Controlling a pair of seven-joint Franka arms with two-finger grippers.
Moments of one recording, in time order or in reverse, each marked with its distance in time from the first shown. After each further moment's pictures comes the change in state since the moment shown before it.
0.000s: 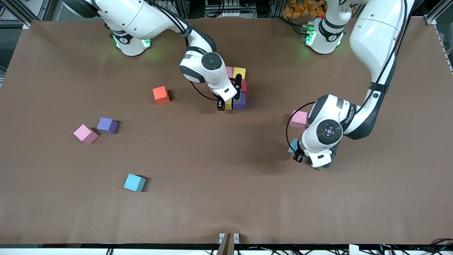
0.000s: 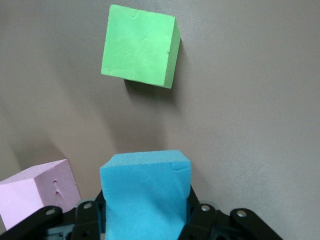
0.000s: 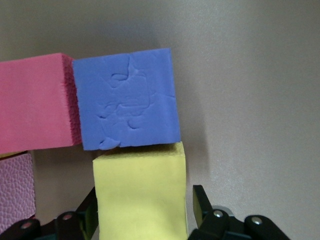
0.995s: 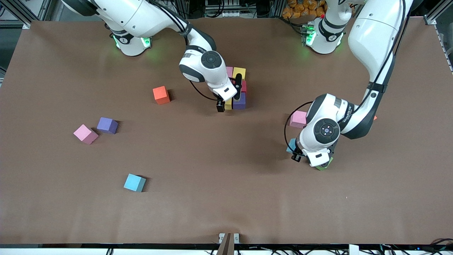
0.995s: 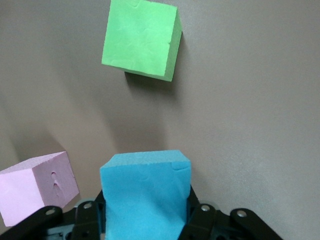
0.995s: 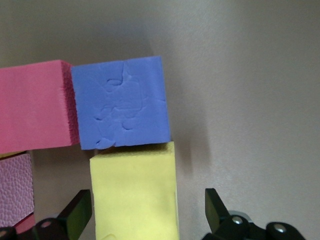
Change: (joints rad) left arm -0.008 0.000 -0.005 0.000 0.000 0.000 -0.032; right arm 0.000 -0.028 -0.001 0.001 -0.001 -0.005 0.000
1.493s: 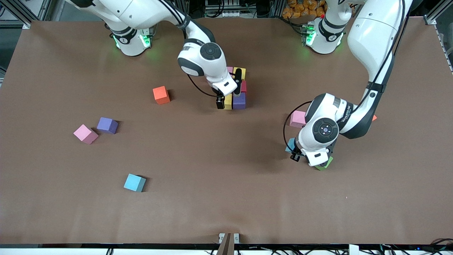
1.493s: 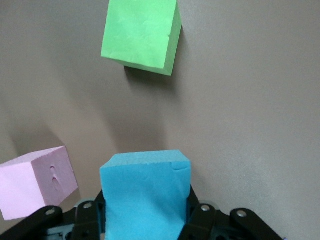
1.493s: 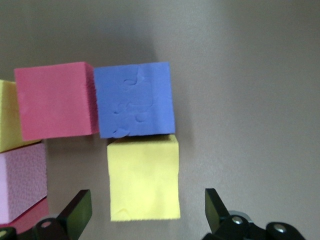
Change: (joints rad) left arm -0.002 0.000 -0.010 0.000 0.000 0.000 -0.020; right arm -0.001 -0.092 0.014 -0.056 0.000 -0.011 -0.001
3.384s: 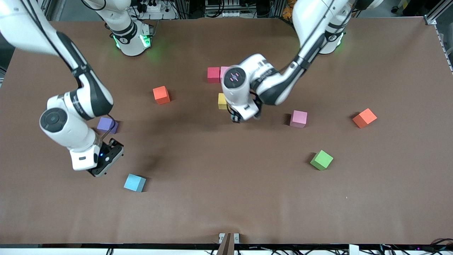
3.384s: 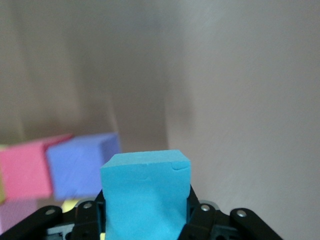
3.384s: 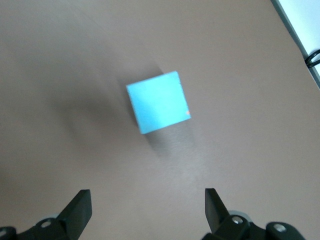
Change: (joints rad) left arm -0.431 -0.004 -0.062 0.005 -0.024 -0.010 -0.785; right arm -0.779 0.085 -0.026 0.266 -0.039 -0.088 -0.385
